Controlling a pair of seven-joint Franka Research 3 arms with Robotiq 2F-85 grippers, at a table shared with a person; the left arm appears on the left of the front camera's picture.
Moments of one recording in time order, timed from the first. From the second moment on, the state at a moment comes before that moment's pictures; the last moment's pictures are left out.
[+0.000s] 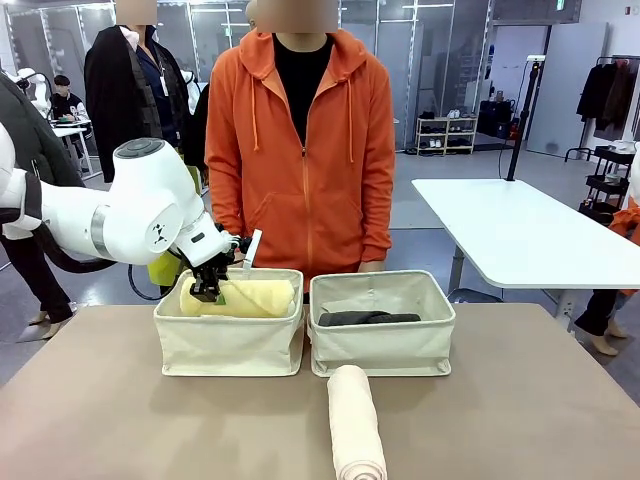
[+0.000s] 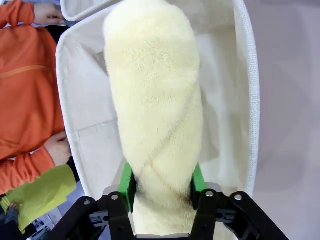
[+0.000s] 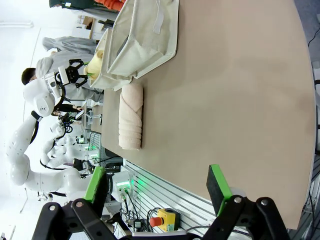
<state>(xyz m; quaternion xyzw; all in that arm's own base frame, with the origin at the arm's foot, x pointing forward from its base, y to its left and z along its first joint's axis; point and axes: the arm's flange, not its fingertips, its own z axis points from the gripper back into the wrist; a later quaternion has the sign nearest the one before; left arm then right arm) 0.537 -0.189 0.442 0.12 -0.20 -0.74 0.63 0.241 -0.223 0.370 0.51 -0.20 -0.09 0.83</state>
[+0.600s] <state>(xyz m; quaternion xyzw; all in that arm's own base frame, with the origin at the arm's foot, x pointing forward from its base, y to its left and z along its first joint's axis) 0.538 -0.186 0.445 0.12 -0.20 -0.73 0.64 0.241 -0.223 0.370 0.51 -0.20 -0.09 0.83</state>
